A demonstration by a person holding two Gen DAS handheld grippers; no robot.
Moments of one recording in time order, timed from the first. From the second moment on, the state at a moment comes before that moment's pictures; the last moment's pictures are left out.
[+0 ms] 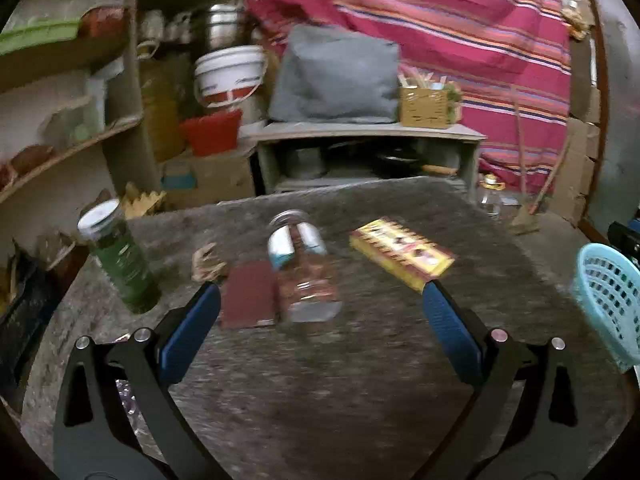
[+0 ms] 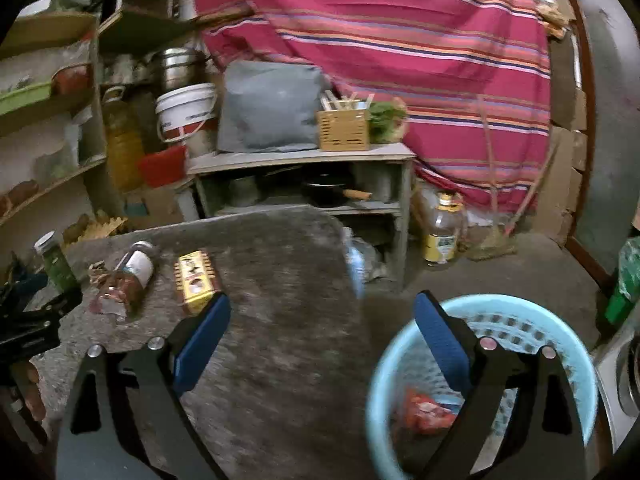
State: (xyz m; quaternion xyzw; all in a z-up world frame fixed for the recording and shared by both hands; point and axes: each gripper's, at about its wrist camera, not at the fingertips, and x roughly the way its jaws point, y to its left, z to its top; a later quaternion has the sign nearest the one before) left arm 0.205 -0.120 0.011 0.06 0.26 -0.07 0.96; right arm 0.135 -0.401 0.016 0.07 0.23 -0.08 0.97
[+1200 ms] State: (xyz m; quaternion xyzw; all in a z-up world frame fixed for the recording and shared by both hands) left arm 0.348 -0.027 -0.038 0.03 0.36 -0.02 0.93; right arm 0.264 -0.278 -0.016 0.02 0.27 -0.02 0.96
